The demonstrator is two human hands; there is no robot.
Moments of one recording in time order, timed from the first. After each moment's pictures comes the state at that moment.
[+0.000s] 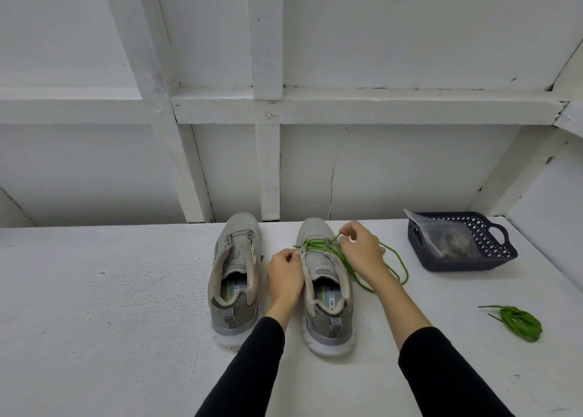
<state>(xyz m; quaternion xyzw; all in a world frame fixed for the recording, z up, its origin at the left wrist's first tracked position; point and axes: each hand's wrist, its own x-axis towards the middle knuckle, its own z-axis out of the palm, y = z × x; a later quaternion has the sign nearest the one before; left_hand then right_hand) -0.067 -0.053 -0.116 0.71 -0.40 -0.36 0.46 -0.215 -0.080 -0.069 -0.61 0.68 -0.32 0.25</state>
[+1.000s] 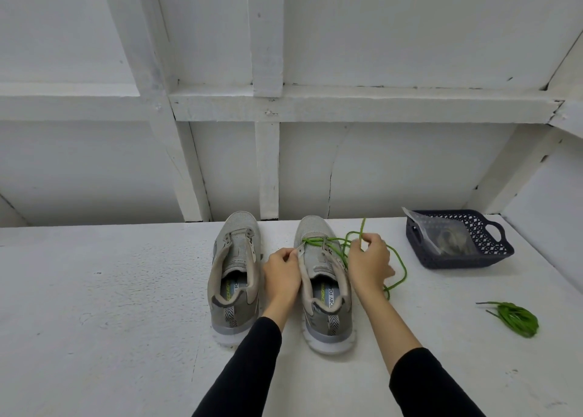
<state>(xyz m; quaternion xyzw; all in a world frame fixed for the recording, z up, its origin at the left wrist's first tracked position) -0.060 -0.052 -0.123 0.70 -0.40 -0.37 0.47 -0.200 -0.058 -0.084 -0.44 0.77 -0.42 0.19</state>
